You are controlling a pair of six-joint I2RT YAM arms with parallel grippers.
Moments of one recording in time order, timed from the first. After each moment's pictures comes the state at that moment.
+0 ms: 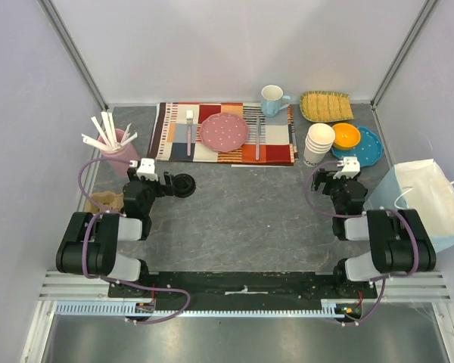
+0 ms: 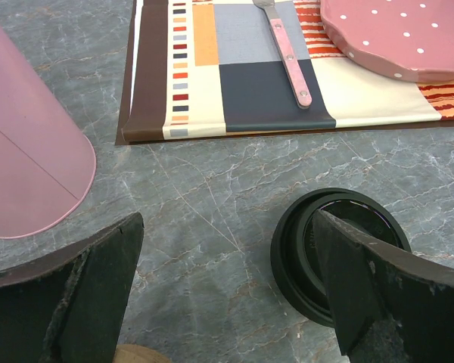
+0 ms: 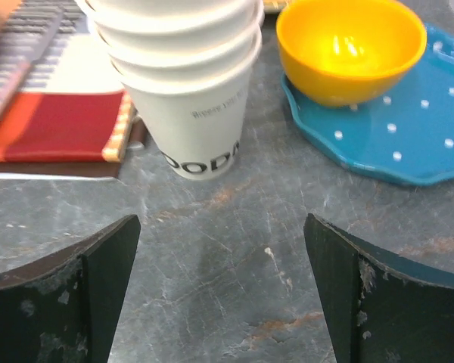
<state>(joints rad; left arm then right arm) -0.05 1.44 0.22 1.03 0.06 0.04 0.00 1.51 0.21 1.15 -0.02 0.03</state>
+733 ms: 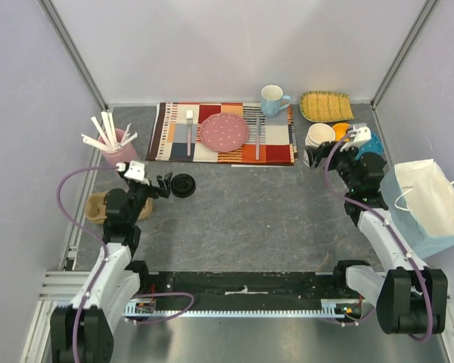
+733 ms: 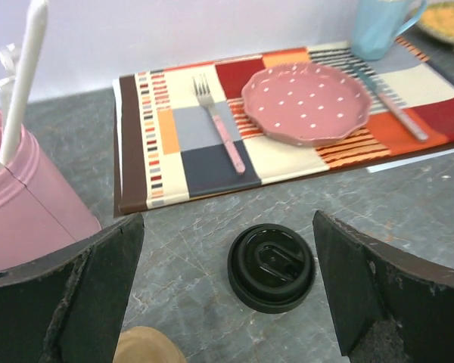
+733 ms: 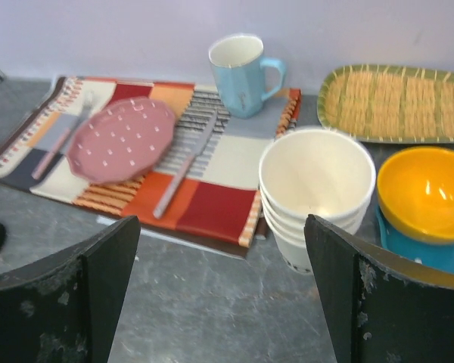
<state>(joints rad) -0.02 0.80 0.26 0.52 0.24 0.05 0.00 1.05 0.54 0.45 -0.32 0.14</state>
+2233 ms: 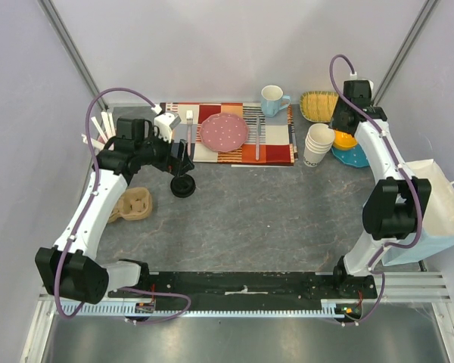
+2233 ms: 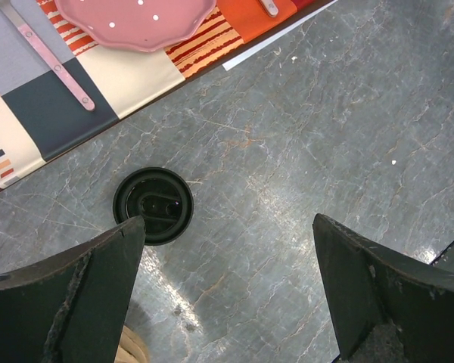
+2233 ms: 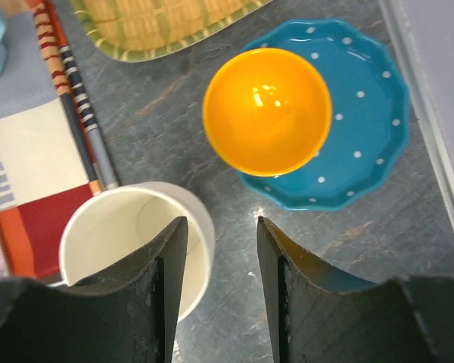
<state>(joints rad) -0.18 1.25 1.21 -0.66 0.47 0.17 0.00 1.75 1.61 -0.62 0.28 0.26</state>
